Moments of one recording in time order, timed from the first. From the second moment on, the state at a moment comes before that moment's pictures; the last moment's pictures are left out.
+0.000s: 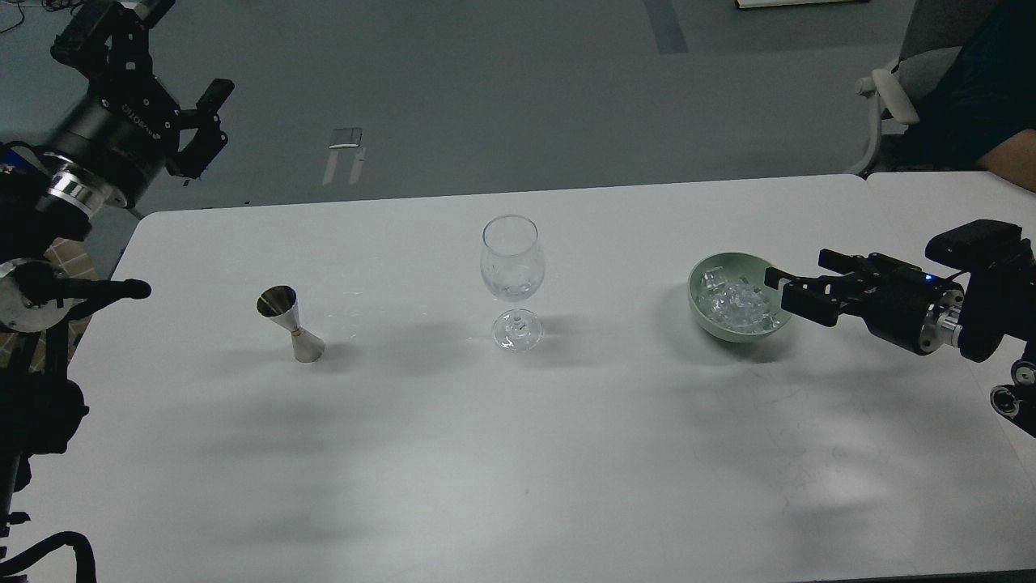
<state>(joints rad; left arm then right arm) -0.47 0.39 -1.63 -1.30 0.80 -0.41 0.17 0.53 -0.75 0.58 1.16 -1.80 0.00 0.32</state>
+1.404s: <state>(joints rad) -0.46 0.38 -1.63 -1.32 0.80 -0.41 0.17 0.68 -0.60 0.37 0.97 -1.80 0.01 0.31</state>
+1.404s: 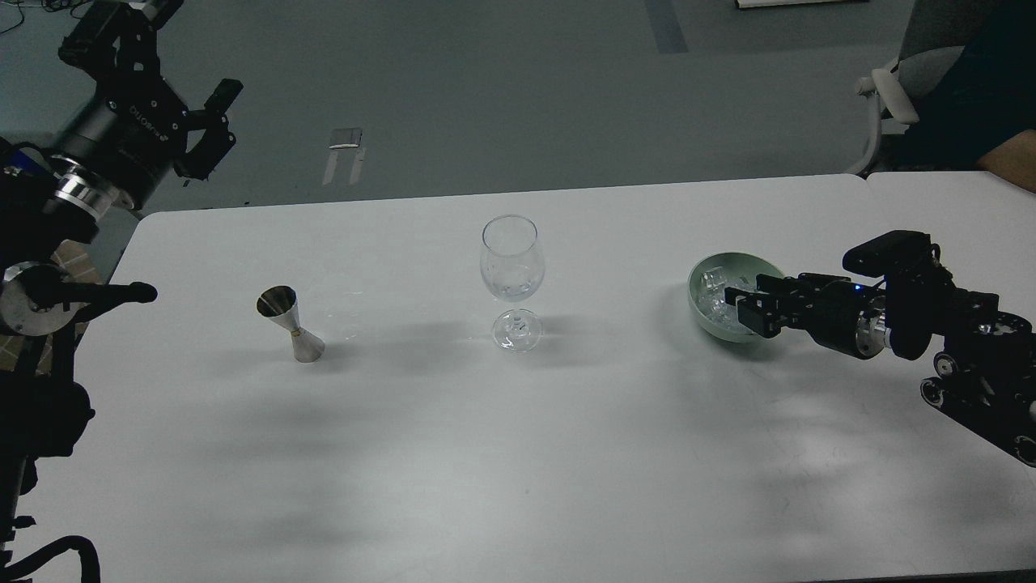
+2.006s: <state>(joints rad) -0.46 0.38 -1.63 -1.32 0.80 -0.41 0.17 0.69 -0.56 0.37 0.93 -1.80 0.02 0.30</state>
